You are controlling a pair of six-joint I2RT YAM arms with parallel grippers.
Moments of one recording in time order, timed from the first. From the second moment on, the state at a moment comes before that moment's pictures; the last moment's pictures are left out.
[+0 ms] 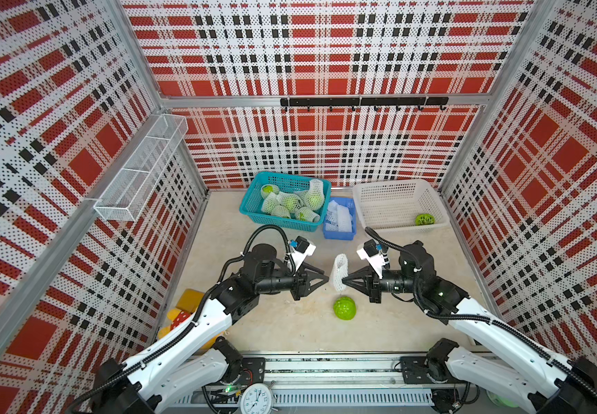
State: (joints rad) left arm -0.68 0.95 0.72 -0.13 0.65 -0.24; right arm 0.64 0.94 0.67 -0.09 -0.76 0.21
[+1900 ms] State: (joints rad) left arm -0.79 0.98 0.71 -0.07 0.62 -0.23; right arm 0.64 0.88 0.66 -0.13 -0.73 0.21
